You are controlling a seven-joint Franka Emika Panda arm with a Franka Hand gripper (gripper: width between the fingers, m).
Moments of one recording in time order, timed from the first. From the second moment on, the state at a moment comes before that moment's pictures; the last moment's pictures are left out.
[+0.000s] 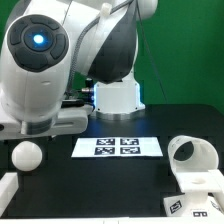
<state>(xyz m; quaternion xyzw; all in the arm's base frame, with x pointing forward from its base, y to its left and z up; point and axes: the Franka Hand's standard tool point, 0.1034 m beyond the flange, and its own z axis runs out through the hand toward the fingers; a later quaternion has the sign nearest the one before) 0.467 -0.192 0.070 0.90 0.14 -0.40 0.09</state>
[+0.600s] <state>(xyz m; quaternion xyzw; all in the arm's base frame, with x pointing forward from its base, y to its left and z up) 0.457 -0.193 0.052 0.89 0.11 -0.43 0.10</state>
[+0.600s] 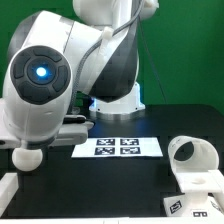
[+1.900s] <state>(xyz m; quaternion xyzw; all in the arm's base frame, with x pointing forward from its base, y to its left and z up) 0.426 -0.195 0.008 0.88 0.11 -0.45 0.11</state>
